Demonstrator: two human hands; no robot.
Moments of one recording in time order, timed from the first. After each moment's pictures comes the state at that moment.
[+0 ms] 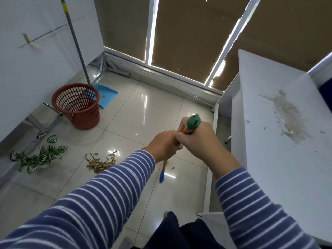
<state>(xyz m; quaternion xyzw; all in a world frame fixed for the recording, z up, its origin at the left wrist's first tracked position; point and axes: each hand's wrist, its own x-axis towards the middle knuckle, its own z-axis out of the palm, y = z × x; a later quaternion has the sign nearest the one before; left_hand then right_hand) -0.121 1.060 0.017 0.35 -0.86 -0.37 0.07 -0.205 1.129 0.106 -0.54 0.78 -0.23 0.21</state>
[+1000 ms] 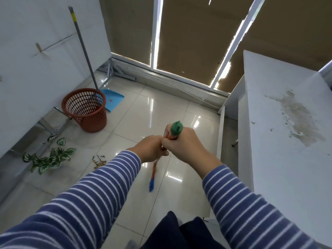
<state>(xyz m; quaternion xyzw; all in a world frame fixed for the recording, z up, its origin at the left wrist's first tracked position) -0.086 1.047 0.010 0.36 -0.85 -0.38 -0.01 -0.191 1.120 0.084 -0.56 0.74 -0.24 0.29</state>
